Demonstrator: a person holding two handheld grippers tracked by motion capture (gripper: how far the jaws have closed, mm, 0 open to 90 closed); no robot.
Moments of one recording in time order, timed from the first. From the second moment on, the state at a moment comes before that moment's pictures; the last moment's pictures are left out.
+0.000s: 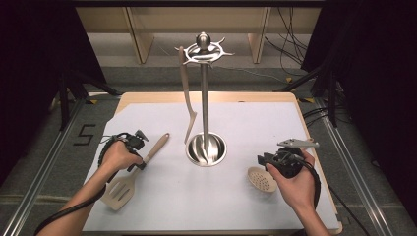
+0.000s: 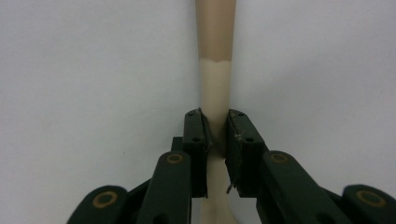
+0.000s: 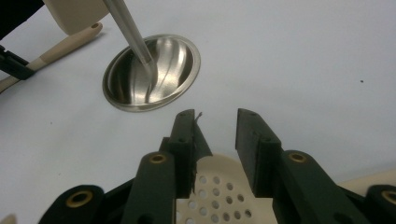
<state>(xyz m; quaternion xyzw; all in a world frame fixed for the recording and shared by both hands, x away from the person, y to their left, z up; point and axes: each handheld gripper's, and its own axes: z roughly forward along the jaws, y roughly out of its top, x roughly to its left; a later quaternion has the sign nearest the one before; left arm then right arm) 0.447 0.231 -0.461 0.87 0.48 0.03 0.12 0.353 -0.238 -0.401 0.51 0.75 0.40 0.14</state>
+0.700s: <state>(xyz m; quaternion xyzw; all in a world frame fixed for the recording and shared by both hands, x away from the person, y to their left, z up) 0.385 0.251 -0.426 0.78 0.45 0.12 0.42 0.349 -0.230 -0.397 0.52 0.74 0.41 0.14</state>
